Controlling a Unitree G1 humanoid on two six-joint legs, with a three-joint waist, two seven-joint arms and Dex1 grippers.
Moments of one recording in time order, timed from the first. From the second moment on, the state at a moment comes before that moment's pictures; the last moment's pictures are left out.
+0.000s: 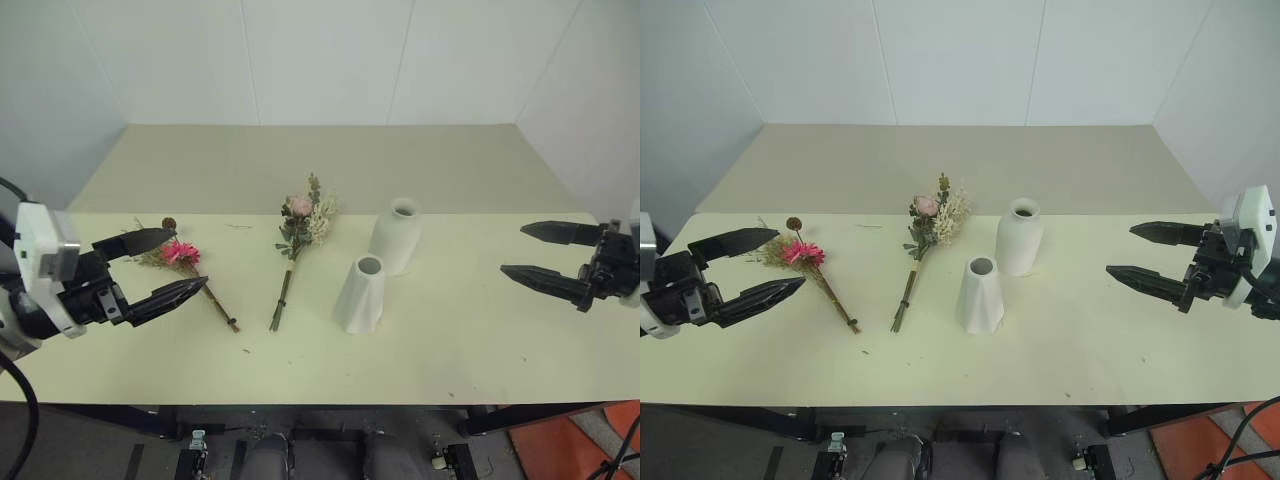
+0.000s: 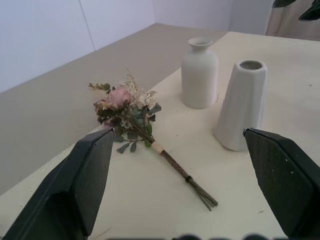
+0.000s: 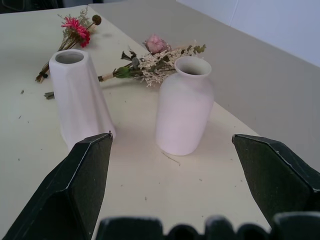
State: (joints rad) left arm 0.07 1.02 0.63 -0.54 -0.84 0.69 -0.86; right arm -0.23 -1.01 -0.46 -0.05 0.64 0.42 1.23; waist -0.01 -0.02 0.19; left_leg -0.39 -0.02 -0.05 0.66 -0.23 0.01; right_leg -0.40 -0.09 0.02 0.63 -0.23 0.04
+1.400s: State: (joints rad) left arm -0.66 0.62 0.25 -0.02 -0.74 1.61 0.24; right arm -0.25 -1.05 -0.48 -0.03 0.65 0.45 1.24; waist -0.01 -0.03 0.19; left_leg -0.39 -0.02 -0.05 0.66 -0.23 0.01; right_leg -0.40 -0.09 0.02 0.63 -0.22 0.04
